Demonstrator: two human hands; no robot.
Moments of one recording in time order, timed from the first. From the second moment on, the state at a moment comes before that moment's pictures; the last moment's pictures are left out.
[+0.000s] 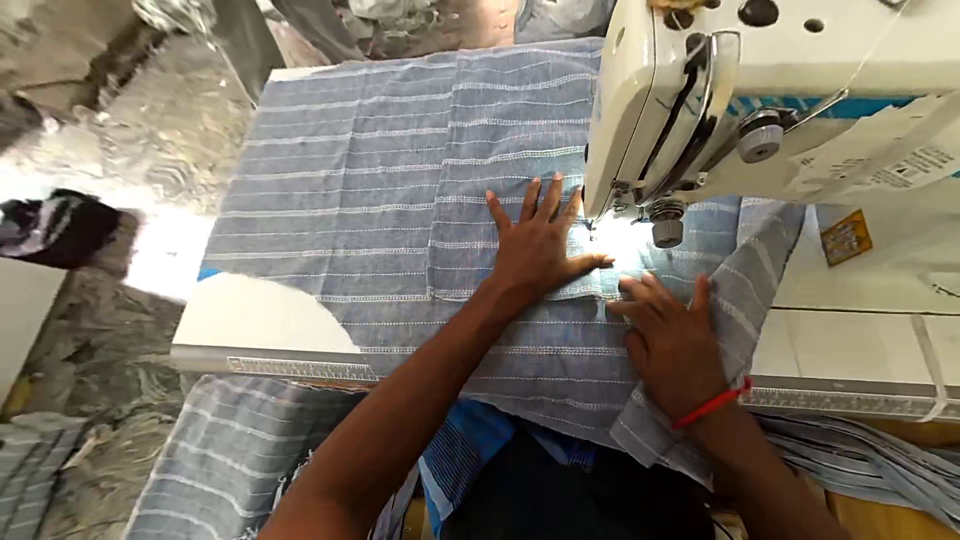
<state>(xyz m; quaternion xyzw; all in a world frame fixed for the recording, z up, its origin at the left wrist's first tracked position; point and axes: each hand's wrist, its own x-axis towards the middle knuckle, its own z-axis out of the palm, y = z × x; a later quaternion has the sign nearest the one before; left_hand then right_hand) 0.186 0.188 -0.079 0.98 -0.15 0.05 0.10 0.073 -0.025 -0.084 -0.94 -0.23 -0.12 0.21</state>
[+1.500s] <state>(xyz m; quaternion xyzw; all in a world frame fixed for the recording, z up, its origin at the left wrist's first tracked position) 0.217 0.311 -0.059 1.00 -0.03 0.03 0.08 0.081 -0.039 -0.091 -0.97 -0.20 -0.05 0.10</state>
